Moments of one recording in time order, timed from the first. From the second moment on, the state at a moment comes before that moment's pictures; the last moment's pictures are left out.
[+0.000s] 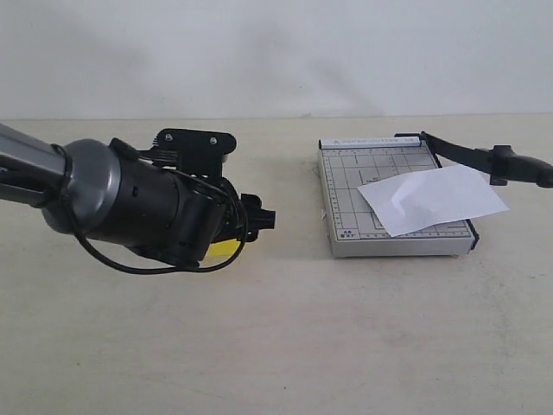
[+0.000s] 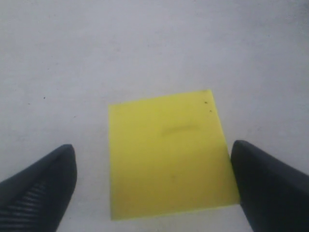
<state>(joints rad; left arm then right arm) -0.78 2.01 -1.08 -1.74 -0.61 1.22 0.03 0.00 0.00 0.34 0.36 -0.09</state>
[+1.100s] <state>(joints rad) -0.78 1.93 -1.39 -1.38 0.14 1.58 0.03 0.00 0.00 0.34 0.36 -0.09</state>
